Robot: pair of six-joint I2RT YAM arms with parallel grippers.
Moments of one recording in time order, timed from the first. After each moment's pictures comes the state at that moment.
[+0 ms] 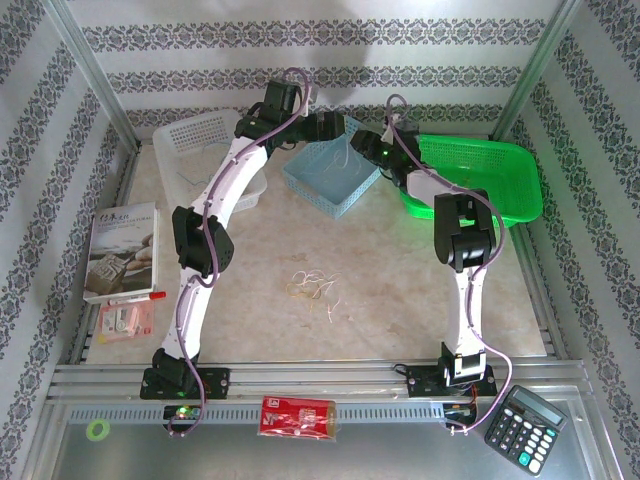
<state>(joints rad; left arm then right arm) -0.36 2.38 2.53 -0.70 0.38 -0.43 0.16 2.25 1.66 0.23 -0.49 0.72</state>
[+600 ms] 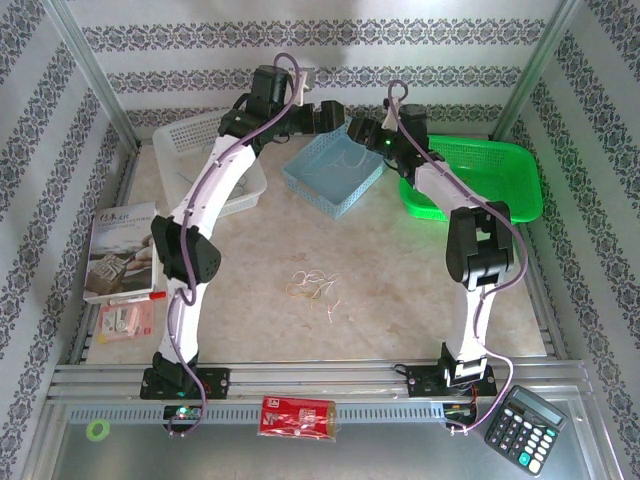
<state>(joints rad) -0.39 2.11 2.30 -0.66 0.40 -0.41 0.20 2.00 1.64 0.04 -0.49 0.58</state>
